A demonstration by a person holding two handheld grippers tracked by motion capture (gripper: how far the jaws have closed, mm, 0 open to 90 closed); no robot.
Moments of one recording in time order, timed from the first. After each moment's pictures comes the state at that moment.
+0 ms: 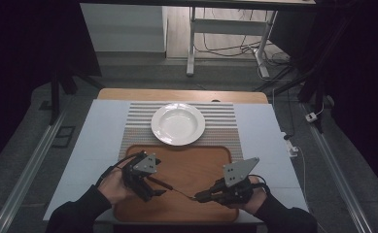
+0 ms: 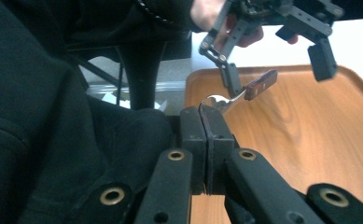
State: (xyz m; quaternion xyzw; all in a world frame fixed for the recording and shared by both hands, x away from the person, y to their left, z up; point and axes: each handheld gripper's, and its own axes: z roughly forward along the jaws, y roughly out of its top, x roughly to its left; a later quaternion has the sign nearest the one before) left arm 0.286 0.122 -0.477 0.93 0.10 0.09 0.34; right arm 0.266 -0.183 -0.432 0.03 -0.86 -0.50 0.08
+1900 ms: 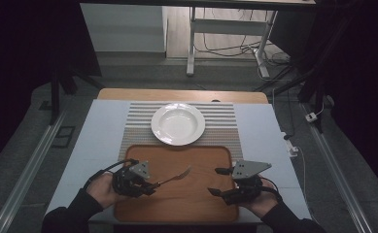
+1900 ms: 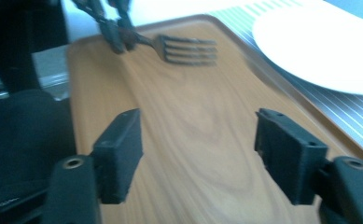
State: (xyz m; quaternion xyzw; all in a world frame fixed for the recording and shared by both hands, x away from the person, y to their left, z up) left arm 0.273 0.145 -0.481 0.95 0.18 -0.01 0.26; right arm 0.271 -0.216 -0.447 -0.15 -0.87 -0.45 -0.10
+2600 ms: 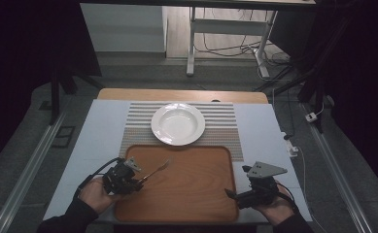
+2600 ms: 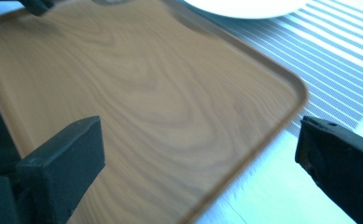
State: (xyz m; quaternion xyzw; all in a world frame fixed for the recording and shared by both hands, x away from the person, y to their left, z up) left arm 0.267 0.167 -0.488 0.91 0.37 0.02 0.22; right arm 0.264 -0.255 -0.456 -0.29 -0.86 -0.40 -0.16
